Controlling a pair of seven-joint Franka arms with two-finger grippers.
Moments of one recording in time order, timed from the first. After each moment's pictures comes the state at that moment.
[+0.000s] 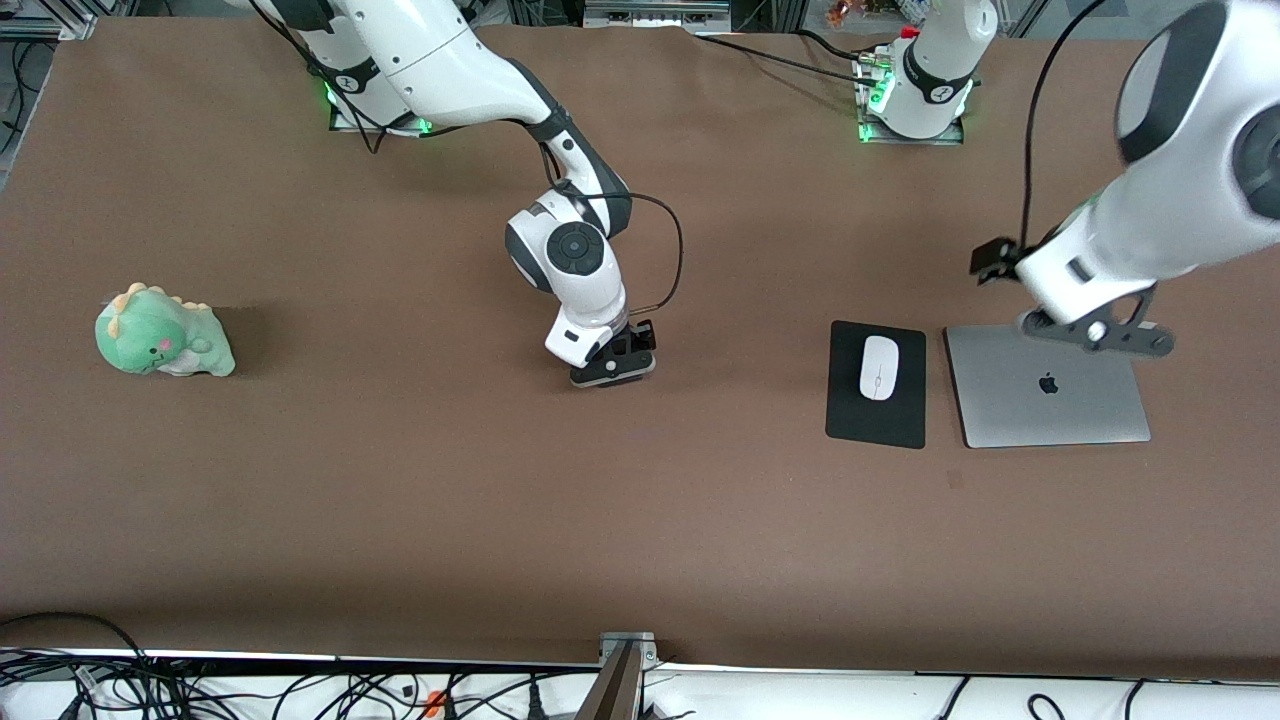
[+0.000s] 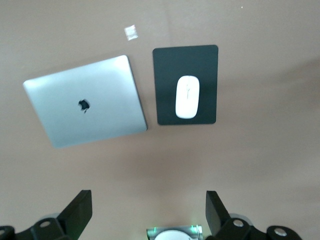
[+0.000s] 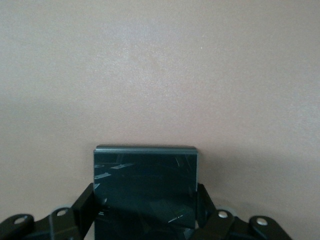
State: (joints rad) left arm 0.09 0.20 -0.30 -1.41 0.11 1.36 -0.05; right arm 0.75 0.79 -0.02 -1.62 0.02 2.55 0.50
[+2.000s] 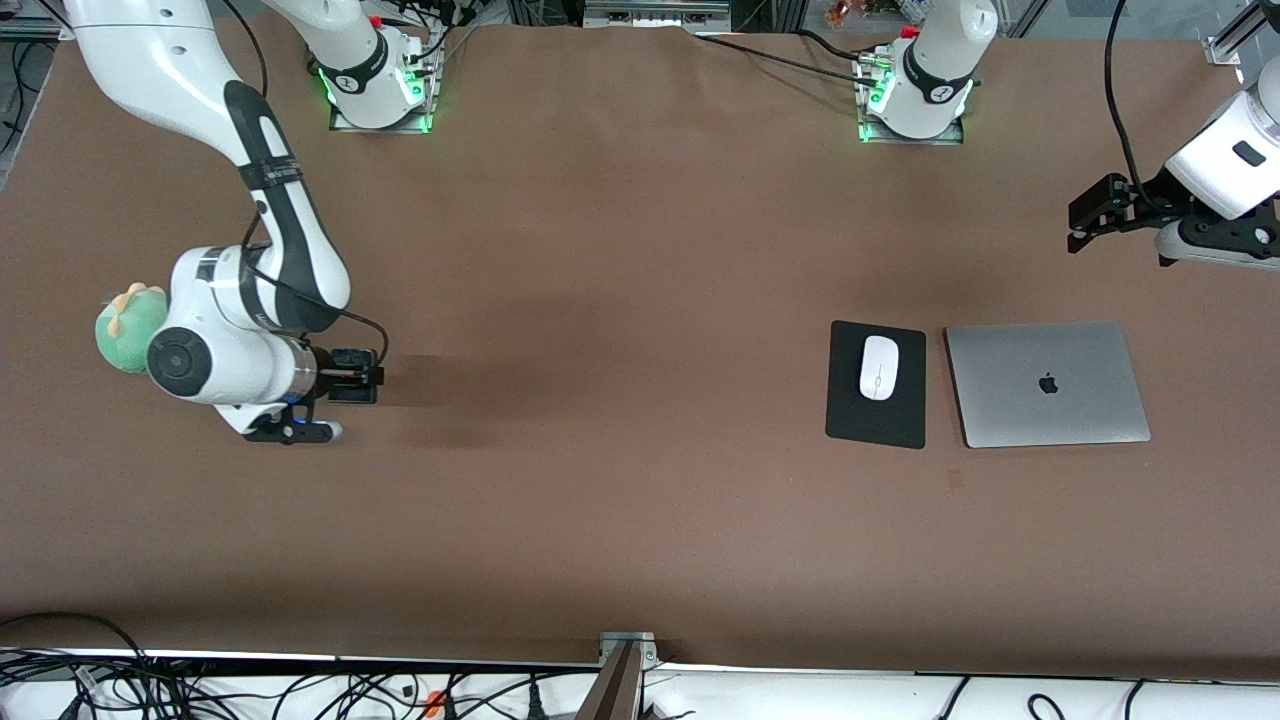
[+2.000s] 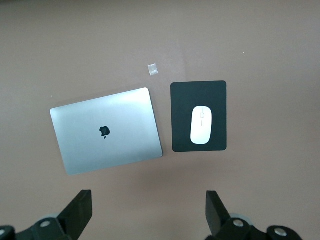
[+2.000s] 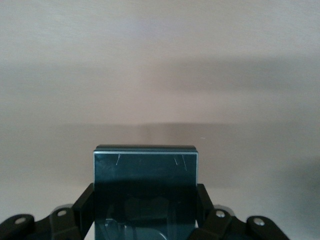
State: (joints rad) left arm -0.04 -0.05 0.00 -1.70 0.03 1.64 0.11; right arm 0.19 0.52 -0.12 -1.79 0.12 2.08 0.03
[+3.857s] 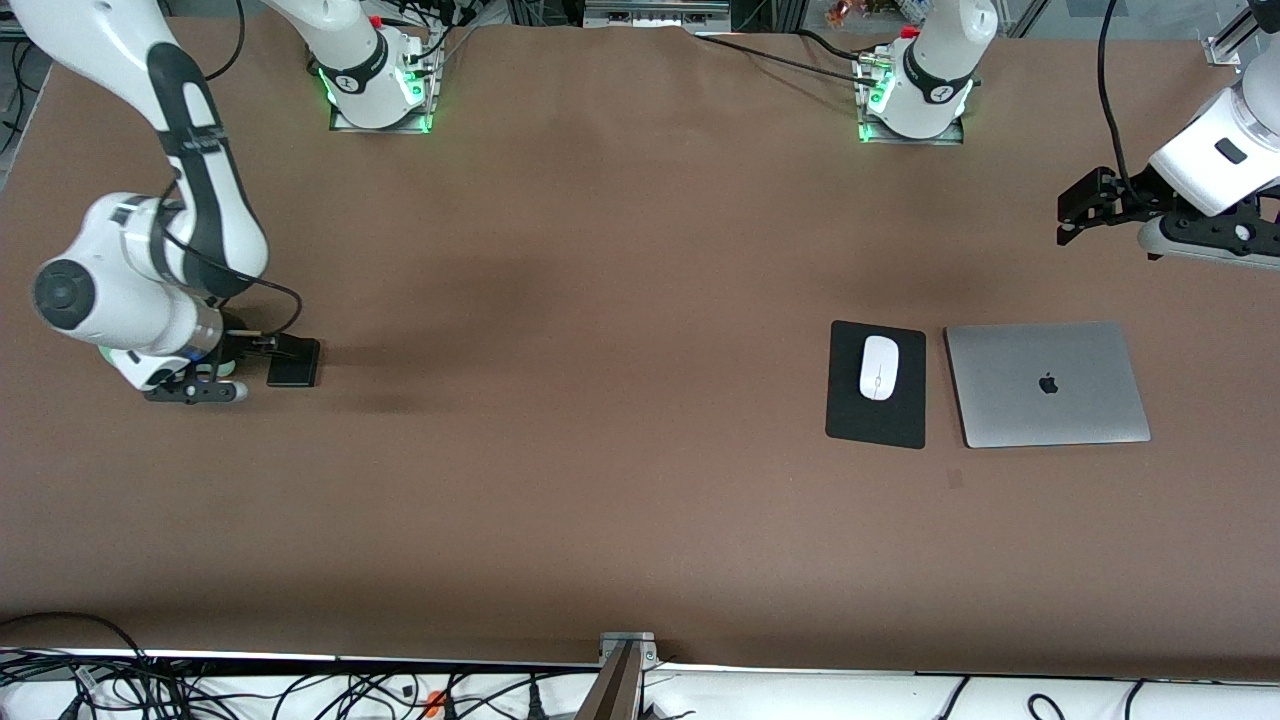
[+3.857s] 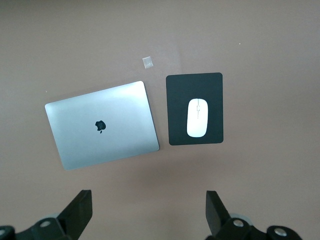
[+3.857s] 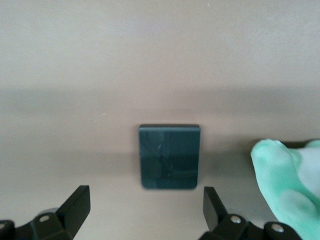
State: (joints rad) left arm -0.05 -0.06 0.00 -1.70 0.03 1.61 0.11; right arm 0.18 0.35 -0.28 -1.96 0.12 2.13 -0.17
